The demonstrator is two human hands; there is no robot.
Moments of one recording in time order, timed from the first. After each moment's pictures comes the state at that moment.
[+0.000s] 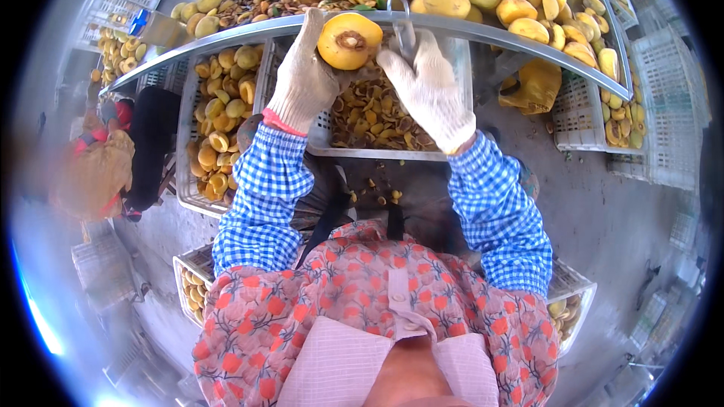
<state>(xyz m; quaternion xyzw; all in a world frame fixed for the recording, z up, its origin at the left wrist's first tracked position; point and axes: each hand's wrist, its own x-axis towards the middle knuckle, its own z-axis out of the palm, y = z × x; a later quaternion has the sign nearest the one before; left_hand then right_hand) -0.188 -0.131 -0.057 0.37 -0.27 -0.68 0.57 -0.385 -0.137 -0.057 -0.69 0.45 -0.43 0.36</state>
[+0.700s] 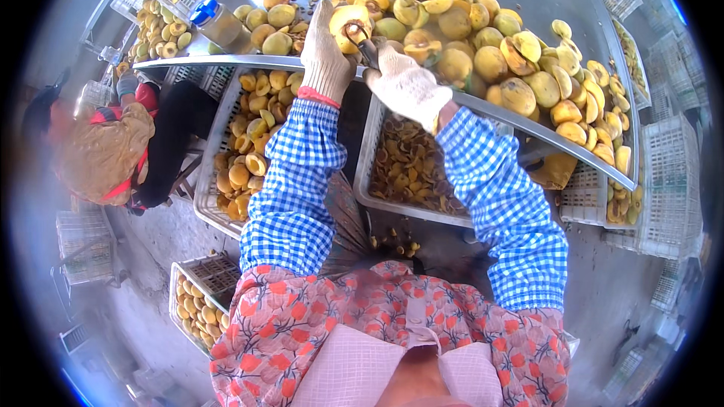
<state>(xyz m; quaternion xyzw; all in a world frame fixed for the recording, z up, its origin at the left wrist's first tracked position) -0.057 -0.217 -0.042 0.61 -0.51 -0.18 0.59 -0.233 -0.215 -0.001 -0.89 0.33 -0.18 0.26</state>
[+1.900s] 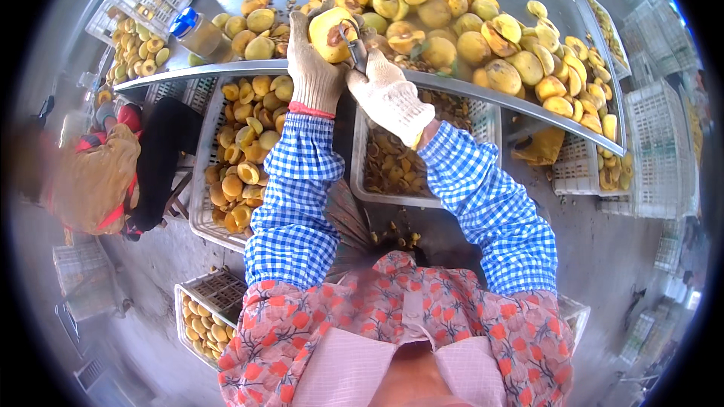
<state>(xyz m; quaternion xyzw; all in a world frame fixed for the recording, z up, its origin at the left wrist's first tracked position) -0.089 -0.183 -0.009 0.35 -0.35 -0.43 0.76 -0.212 -0.179 -0.012 -0.77 0.44 -0.31 0.34</state>
